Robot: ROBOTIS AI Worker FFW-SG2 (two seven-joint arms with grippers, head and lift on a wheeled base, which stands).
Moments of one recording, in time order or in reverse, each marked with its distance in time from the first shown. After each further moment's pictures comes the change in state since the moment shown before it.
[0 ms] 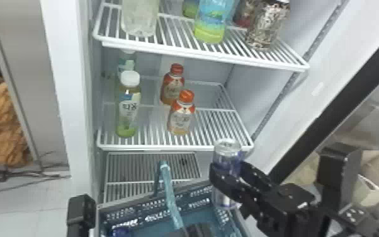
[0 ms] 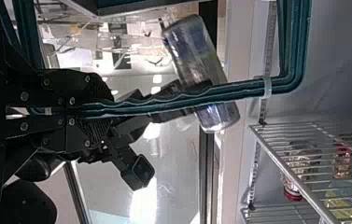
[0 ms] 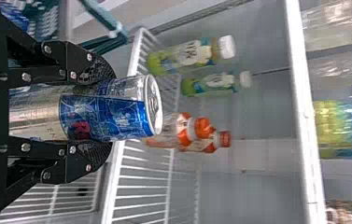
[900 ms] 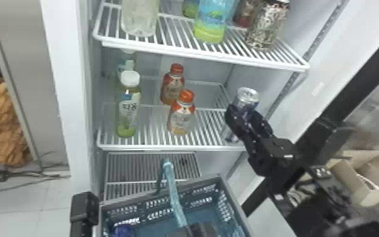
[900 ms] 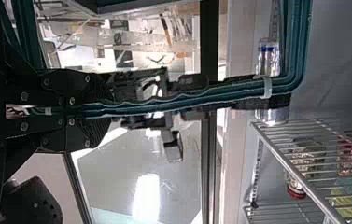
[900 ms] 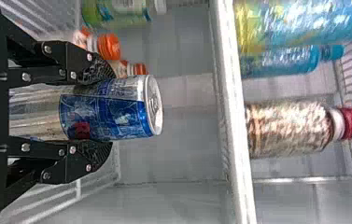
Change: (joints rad) left arm -0.013 -0.005 -0.010 0.000 0.003 0.000 0.000; right arm -0.223 0.012 0.133 0.395 0.111 -0.548 -0.083
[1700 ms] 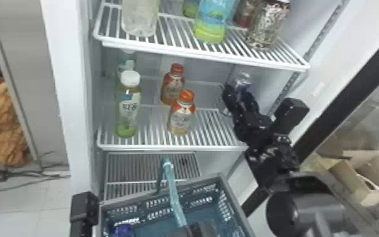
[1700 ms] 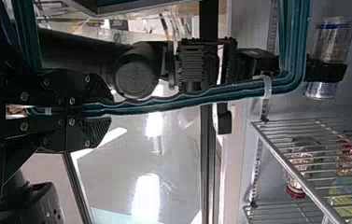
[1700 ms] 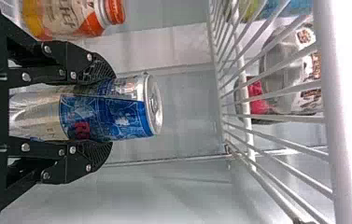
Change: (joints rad) left arm 0.000 0.000 0.000 0.000 0.000 0.000 0.000; right arm -0.358 -0.009 0.097 0.505 0.086 -0.259 -0.045
